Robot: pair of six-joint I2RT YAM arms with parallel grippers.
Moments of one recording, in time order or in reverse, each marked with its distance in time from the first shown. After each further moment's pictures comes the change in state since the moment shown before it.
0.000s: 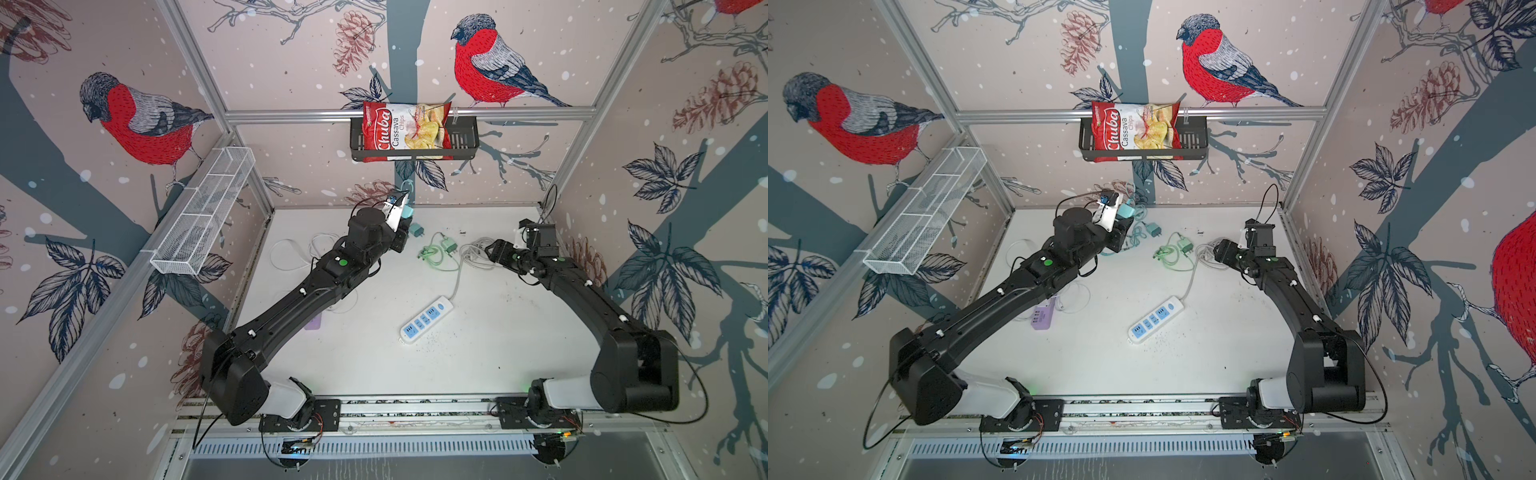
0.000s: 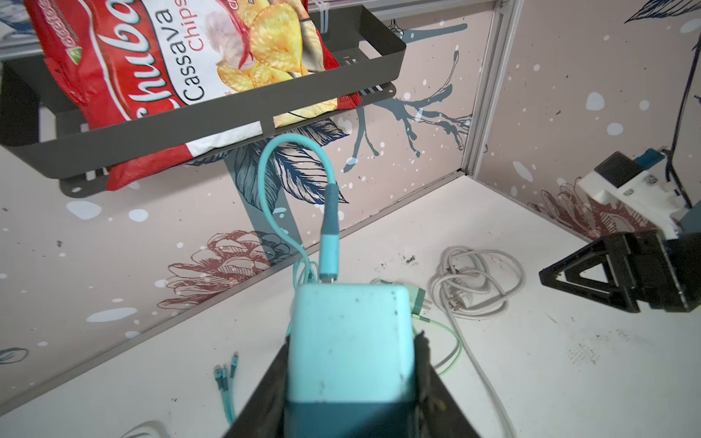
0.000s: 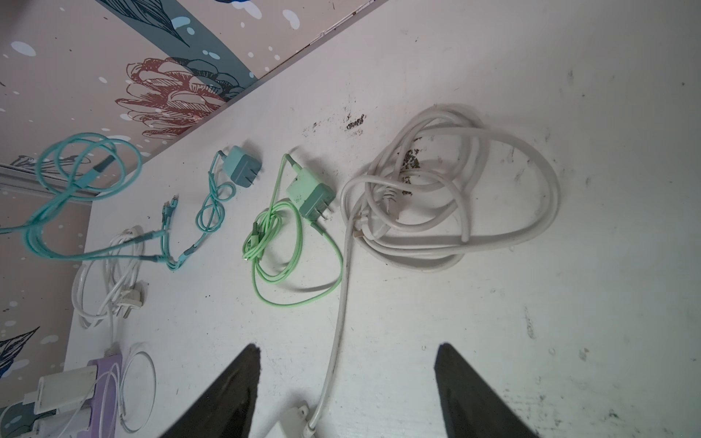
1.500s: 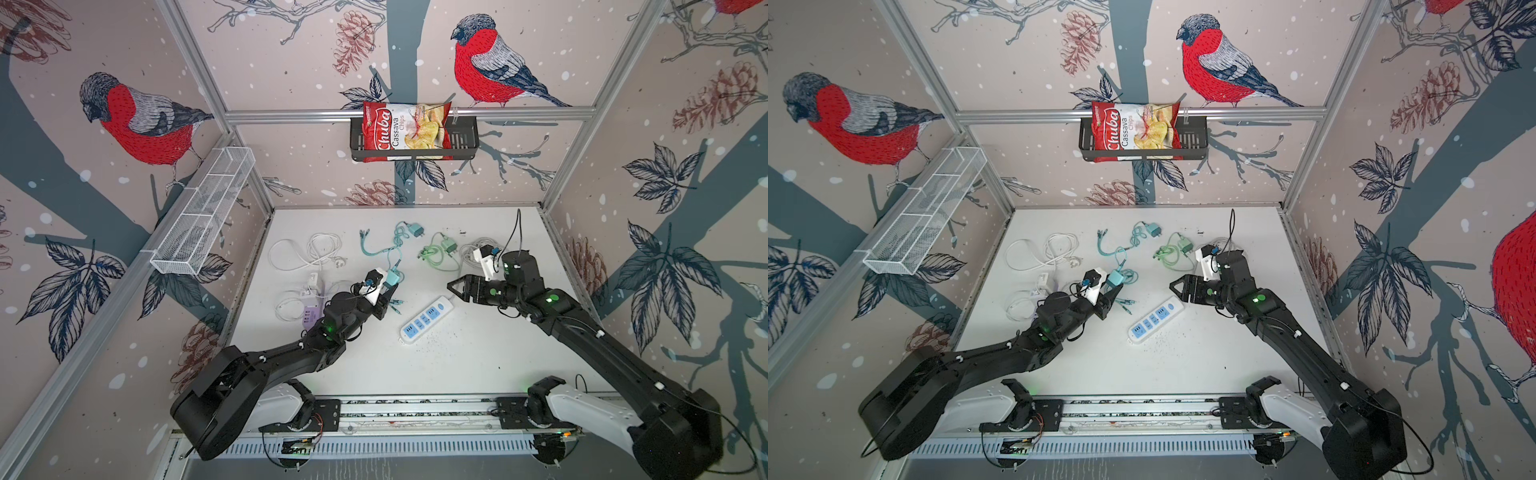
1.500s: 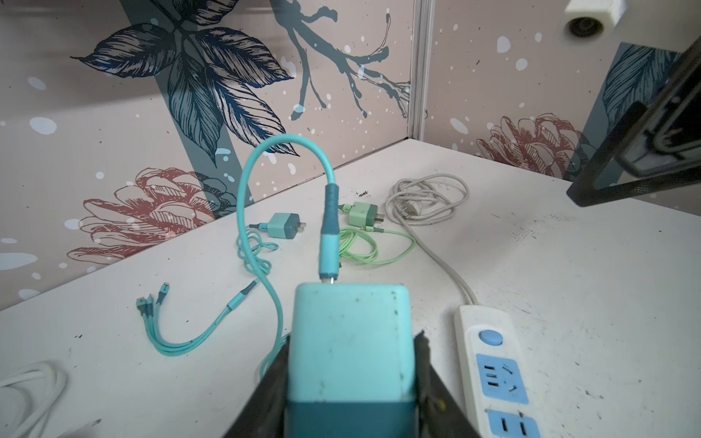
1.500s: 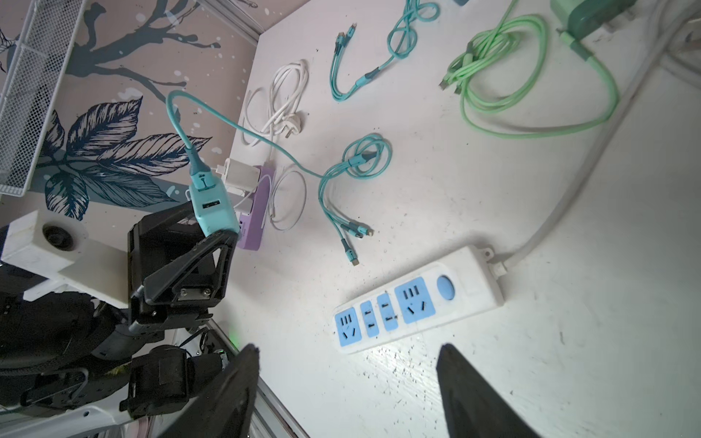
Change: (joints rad) left arm -0.008 -0.159 -0.937 0.905 0.188 0.006; right arm 0.398 -0.332 -0.190 -0.060 -0.195 0.118
